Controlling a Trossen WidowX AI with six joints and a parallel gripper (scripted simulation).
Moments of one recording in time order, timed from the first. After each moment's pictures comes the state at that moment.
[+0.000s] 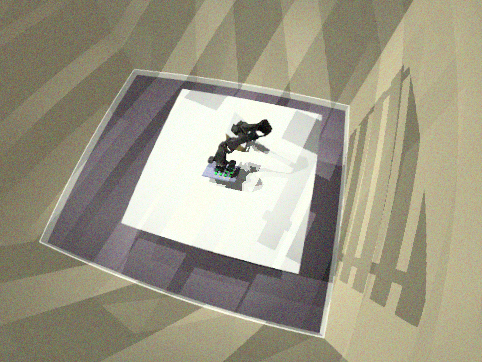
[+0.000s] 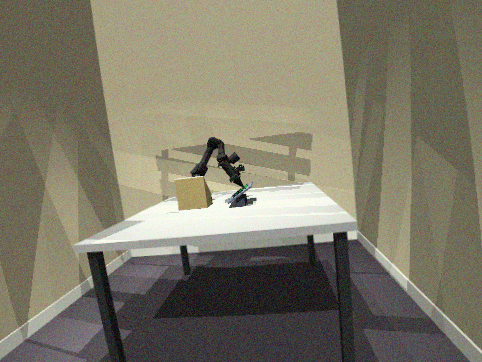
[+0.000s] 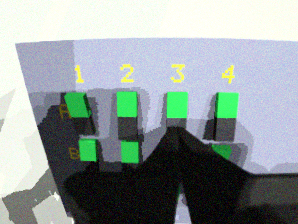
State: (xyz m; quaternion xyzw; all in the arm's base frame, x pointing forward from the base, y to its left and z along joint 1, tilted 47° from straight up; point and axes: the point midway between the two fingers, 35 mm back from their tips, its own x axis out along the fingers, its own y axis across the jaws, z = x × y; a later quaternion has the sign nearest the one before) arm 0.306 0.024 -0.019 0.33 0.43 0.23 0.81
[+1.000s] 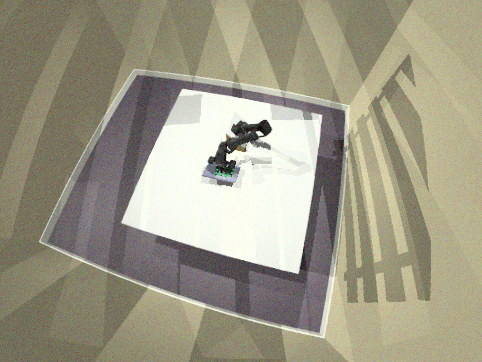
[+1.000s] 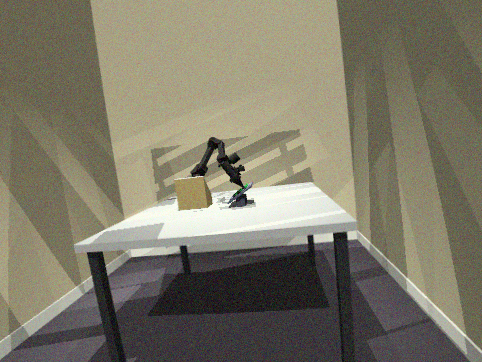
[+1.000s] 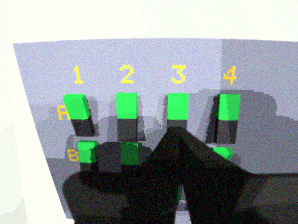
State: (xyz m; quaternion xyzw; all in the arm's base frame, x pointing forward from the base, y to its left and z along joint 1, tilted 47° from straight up) arm 0.308 0.025 -0.020 0.33 0.43 0.23 0.81
